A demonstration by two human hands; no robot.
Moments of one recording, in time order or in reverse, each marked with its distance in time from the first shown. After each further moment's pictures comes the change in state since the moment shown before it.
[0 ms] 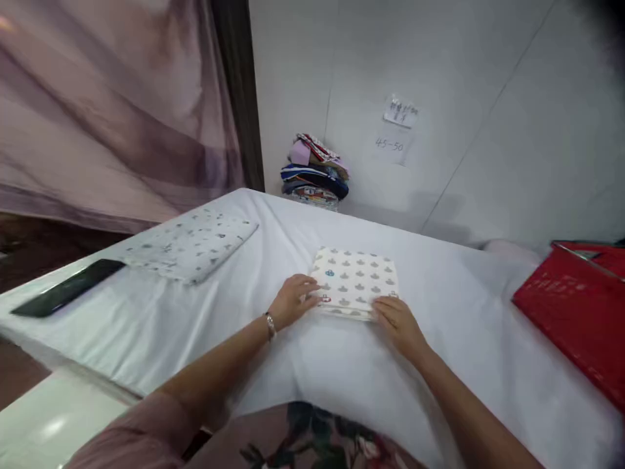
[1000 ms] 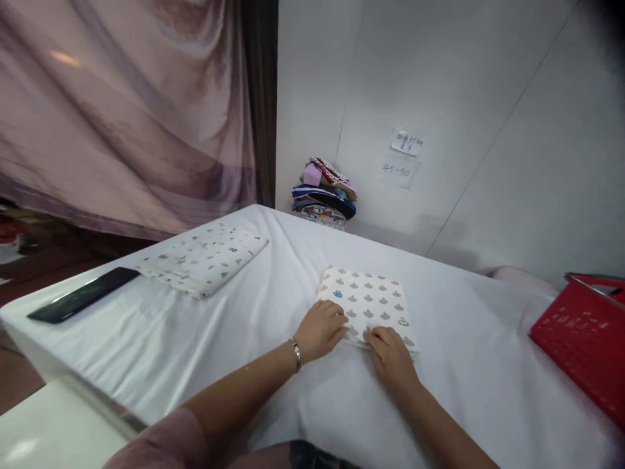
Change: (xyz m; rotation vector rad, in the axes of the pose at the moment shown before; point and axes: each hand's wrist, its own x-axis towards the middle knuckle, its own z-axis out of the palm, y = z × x) left_hand 0.015 0.051 0.009 0.127 -0.151 0.104; right_hand 0.005 -0.027 0.032 -0.125 -0.034 -0.052
